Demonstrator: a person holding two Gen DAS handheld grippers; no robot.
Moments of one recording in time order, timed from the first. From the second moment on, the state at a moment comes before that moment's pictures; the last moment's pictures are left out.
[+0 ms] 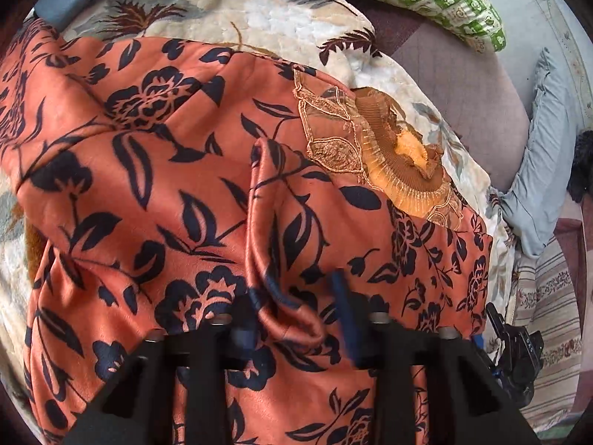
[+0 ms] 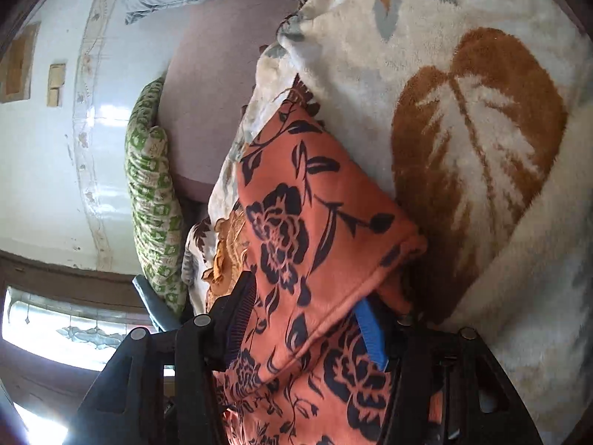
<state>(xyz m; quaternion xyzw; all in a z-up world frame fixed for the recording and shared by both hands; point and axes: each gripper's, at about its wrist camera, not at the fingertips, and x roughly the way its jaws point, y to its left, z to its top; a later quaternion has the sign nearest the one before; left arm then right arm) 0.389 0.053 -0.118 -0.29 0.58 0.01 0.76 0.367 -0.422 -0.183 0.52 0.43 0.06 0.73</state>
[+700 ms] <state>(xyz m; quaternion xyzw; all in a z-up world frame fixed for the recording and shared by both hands) 0.341 0.059 -0.072 -0.26 0.48 -0.01 0.84 0.322 -0.396 -0.098 0.33 0.38 0.06 0.86</state>
